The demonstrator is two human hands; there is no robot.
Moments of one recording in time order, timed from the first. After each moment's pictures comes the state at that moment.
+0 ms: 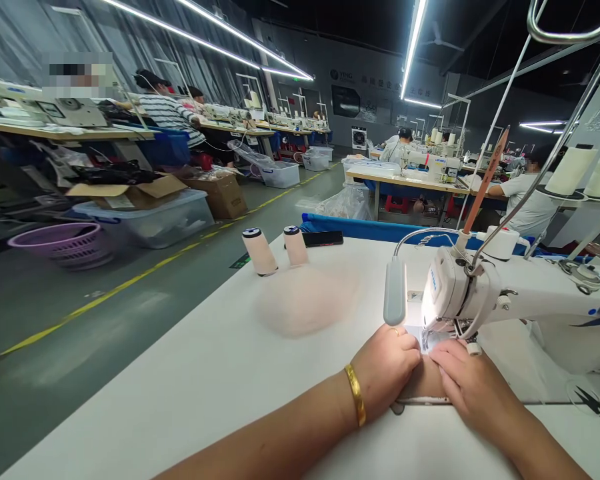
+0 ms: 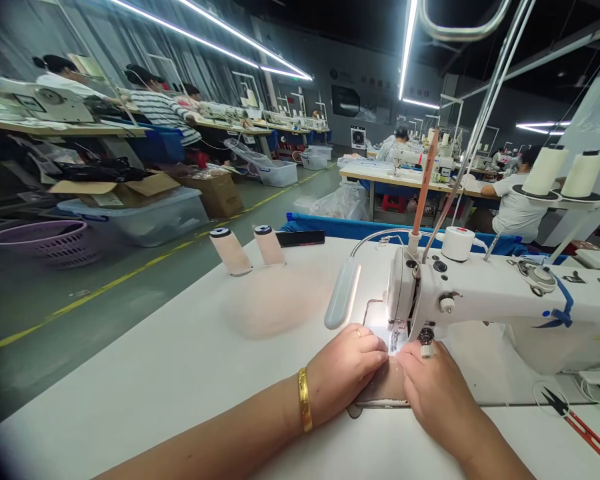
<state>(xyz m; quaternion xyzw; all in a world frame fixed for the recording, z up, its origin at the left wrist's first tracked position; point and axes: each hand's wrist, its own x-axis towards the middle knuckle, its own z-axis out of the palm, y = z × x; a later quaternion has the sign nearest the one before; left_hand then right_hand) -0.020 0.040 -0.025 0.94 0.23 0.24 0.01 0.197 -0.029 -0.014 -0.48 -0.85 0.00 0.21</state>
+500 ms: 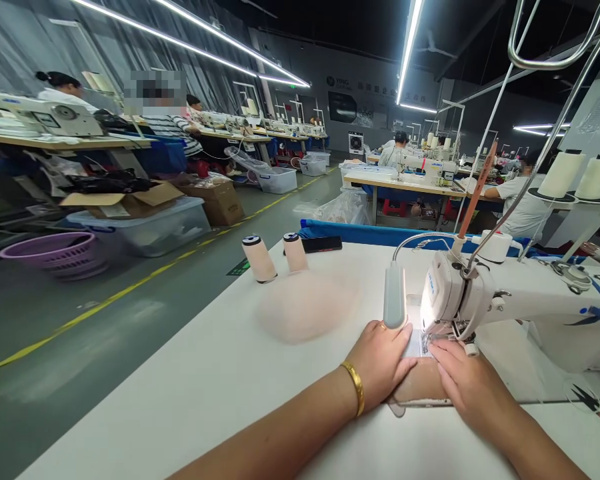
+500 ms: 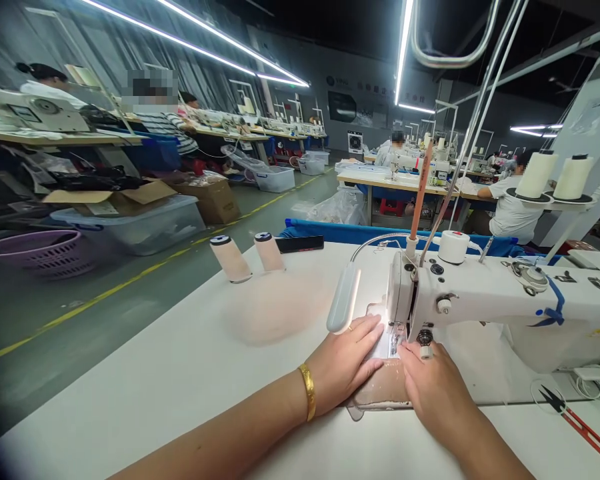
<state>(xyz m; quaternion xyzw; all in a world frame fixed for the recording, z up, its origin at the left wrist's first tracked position) -0.024 0.039 -0.008 0.92 0.35 0.18 0.01 0.199 -0.025 -0.031 -0.50 -0.84 -0.04 0.21</state>
